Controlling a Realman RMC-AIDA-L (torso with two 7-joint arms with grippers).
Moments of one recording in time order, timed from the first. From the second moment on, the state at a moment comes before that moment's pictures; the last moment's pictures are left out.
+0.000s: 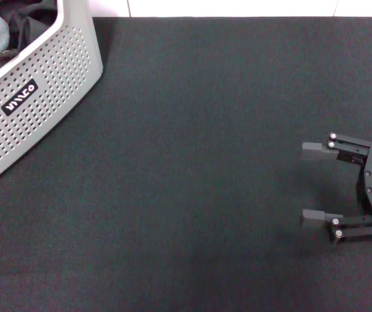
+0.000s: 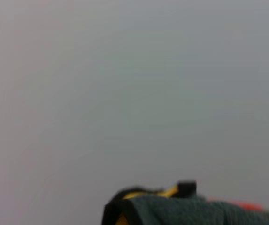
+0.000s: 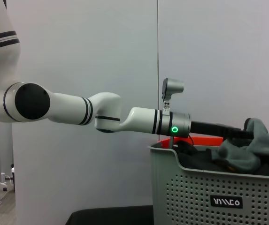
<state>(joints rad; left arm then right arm) -0.35 -2.09 0.59 1.04 1.62 0.88 -1.45 0.31 1.99 -1.21 -0.81 1.74 1.79 -2.05</state>
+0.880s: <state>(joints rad) -0.31 -2.08 0.61 1.04 1.17 1.52 -1.56 0.30 1.99 -1.20 -0.80 1.77 1.79 -2.06</state>
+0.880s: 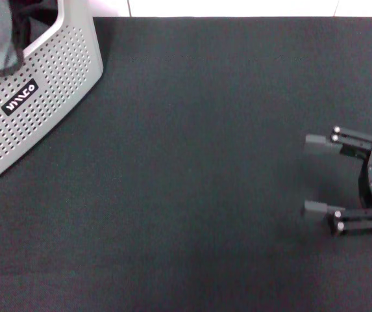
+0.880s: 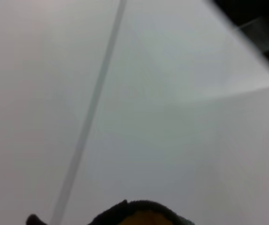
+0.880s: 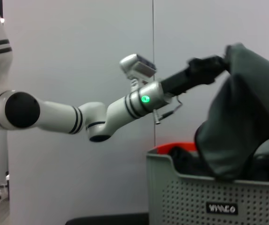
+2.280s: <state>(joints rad) -0.47 -2.10 1.03 0.68 0.85 1.80 -1.27 0.39 2.01 -1.39 -0.76 2.26 1.79 -2.06</state>
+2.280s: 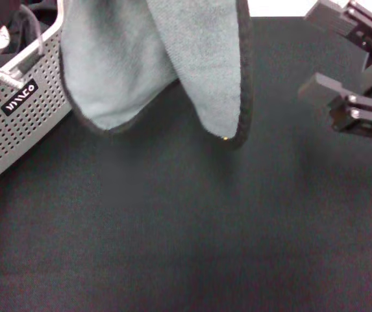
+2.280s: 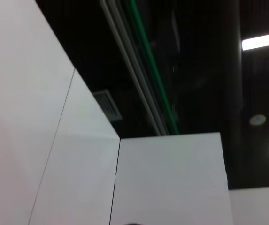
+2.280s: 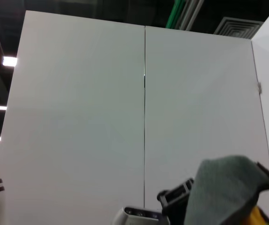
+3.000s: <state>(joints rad) -0.47 -2.11 1.26 0.63 0.59 1.77 -1.06 0.43 2.02 -1.53 -0.67 2.34 1.74 -2.13</state>
